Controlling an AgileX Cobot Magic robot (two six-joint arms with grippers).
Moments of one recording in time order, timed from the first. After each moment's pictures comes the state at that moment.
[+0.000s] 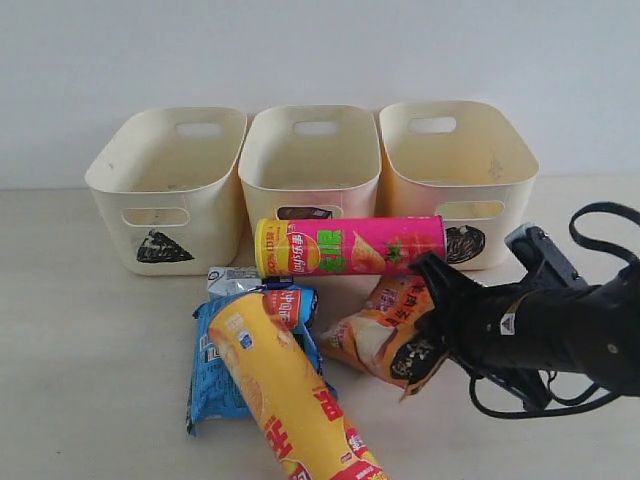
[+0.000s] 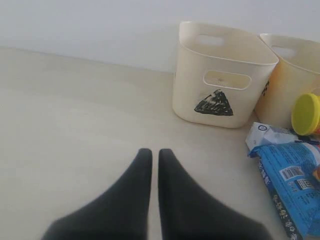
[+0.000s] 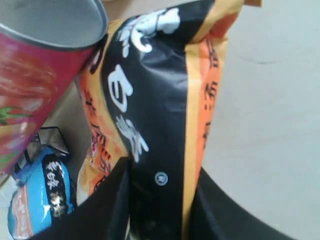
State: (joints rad) left arm 0.03 0.00 0.00 -0.04 0.30 -0.09; right arm 0.49 1.73 -0.64 -0.08 -0.24 1.28
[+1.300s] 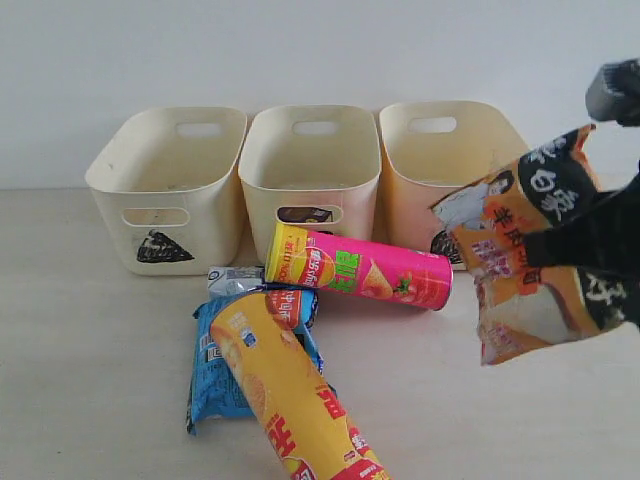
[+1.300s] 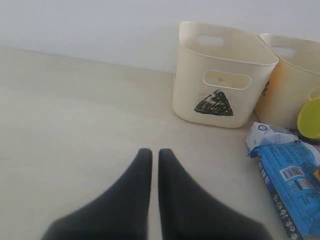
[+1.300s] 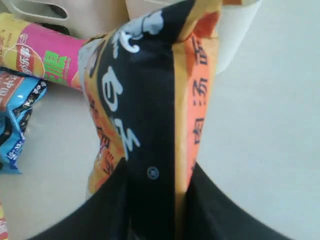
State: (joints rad) left arm 0.03 0.00 0.00 -0.04 0.30 -0.09; right arm 0.49 1.03 -0.73 -0.36 0.53 0.47
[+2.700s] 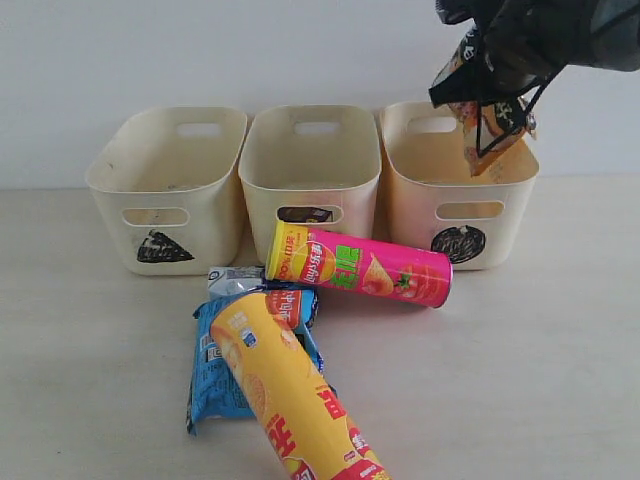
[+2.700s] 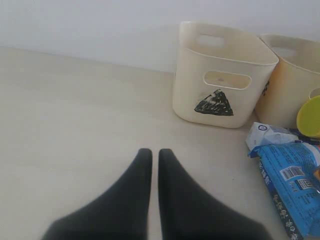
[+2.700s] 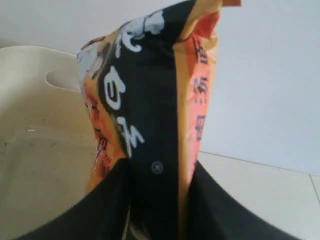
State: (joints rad) left arm 0.03 0.00 0.00 -0.04 0.30 -0.09; right arm 0.31 2.07 -1.78 -0.89 0.58 0.64
